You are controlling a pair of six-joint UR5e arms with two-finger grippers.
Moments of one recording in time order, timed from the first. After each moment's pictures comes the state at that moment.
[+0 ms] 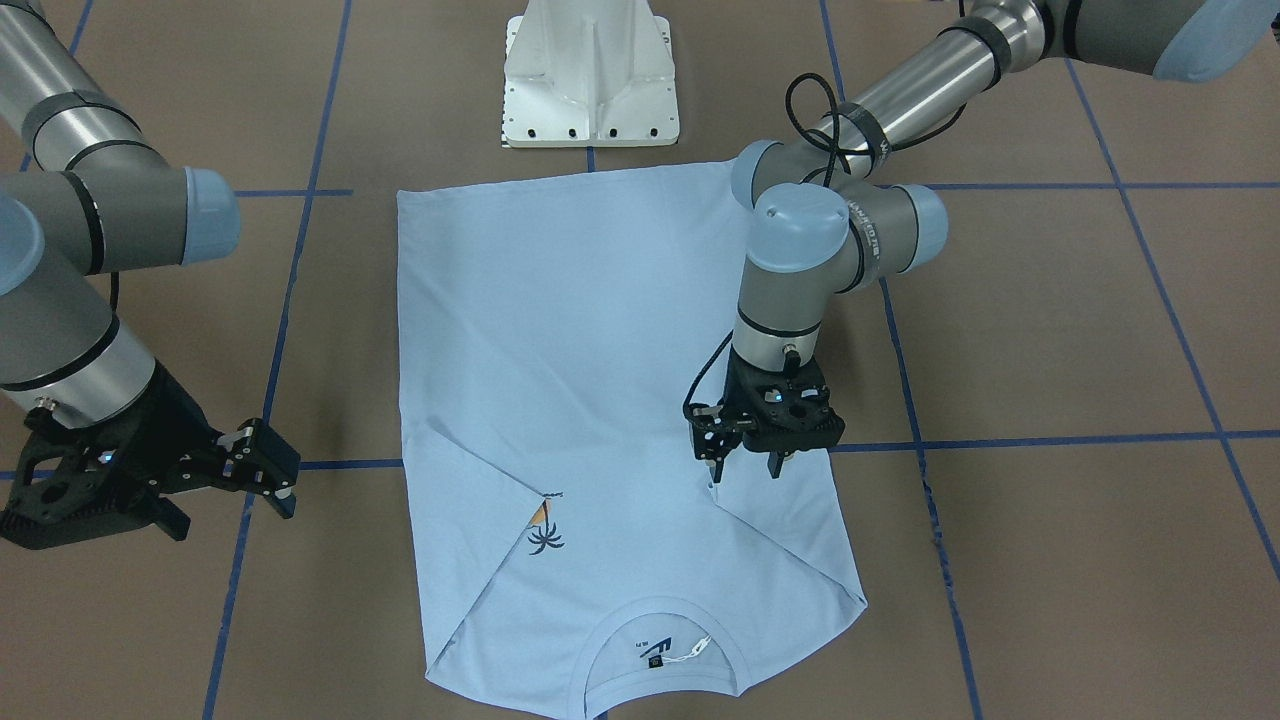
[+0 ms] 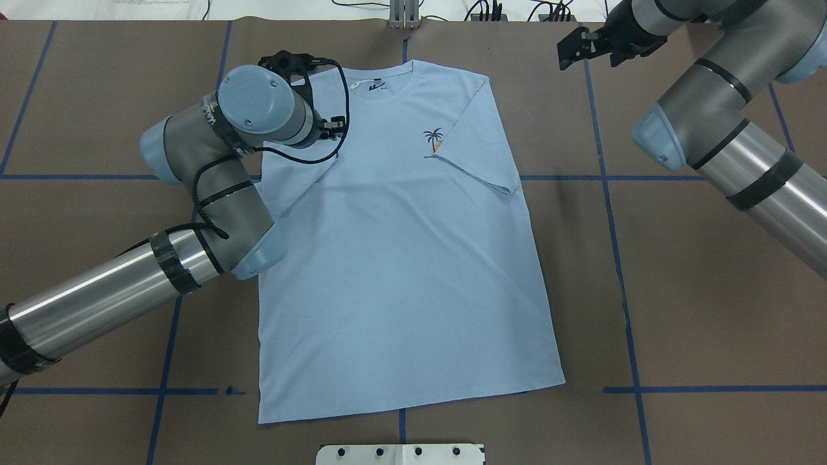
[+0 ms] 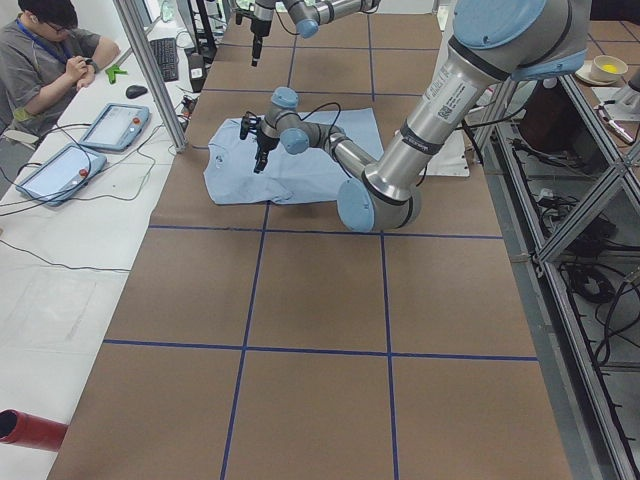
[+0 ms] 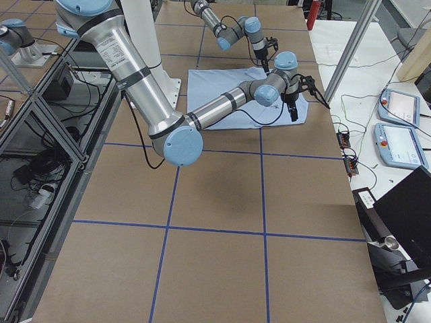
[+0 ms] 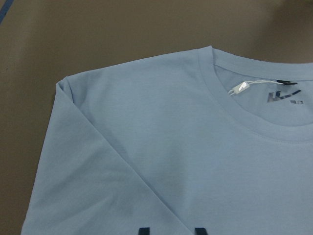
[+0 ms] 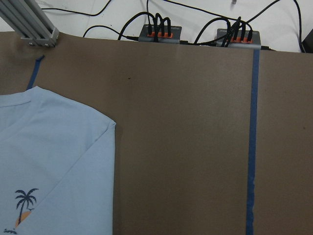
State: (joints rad) left arm -0.70 -2.28 -1.40 -1.98 -1.68 -1.17; right arm 1.01 -1.02 1.52 -1.18 2.05 0.84
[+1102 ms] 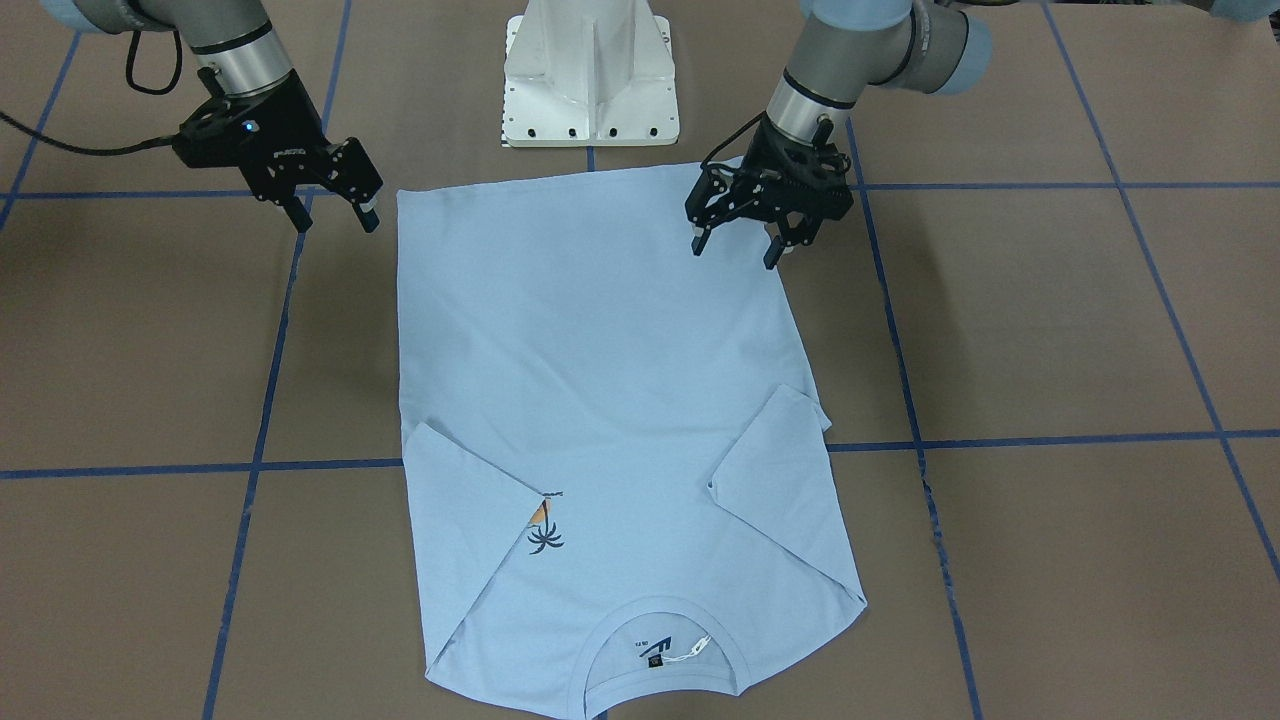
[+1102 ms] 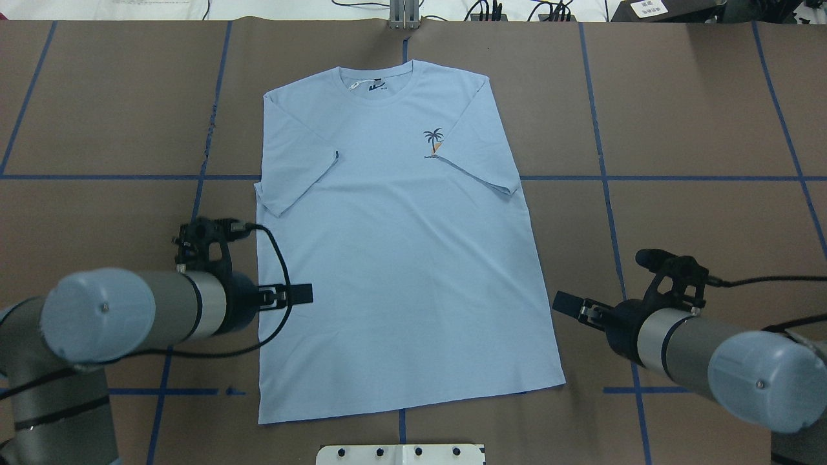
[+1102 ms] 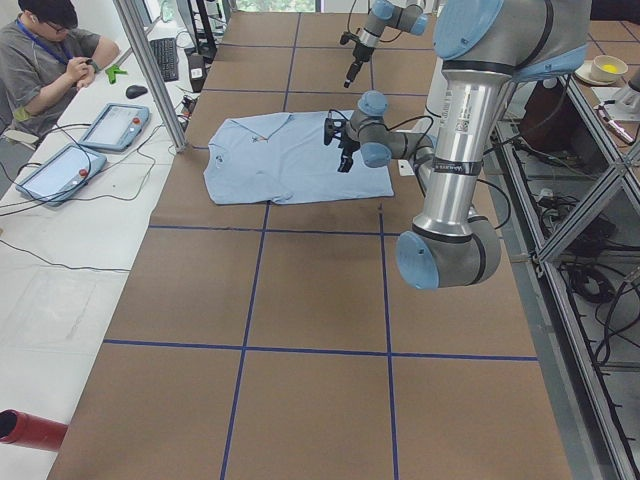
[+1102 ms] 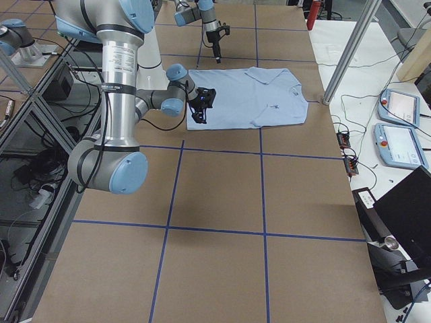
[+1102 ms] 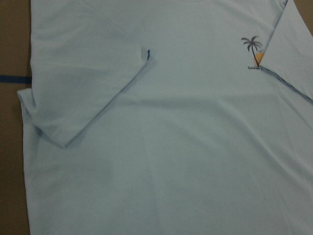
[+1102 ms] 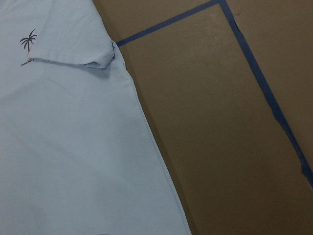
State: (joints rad) left arm -0.31 -1.75 -2.09 -1.98 -1.57 -1.48; right arm 0.22 -1.67 2.22 -1.12 1.34 1.76
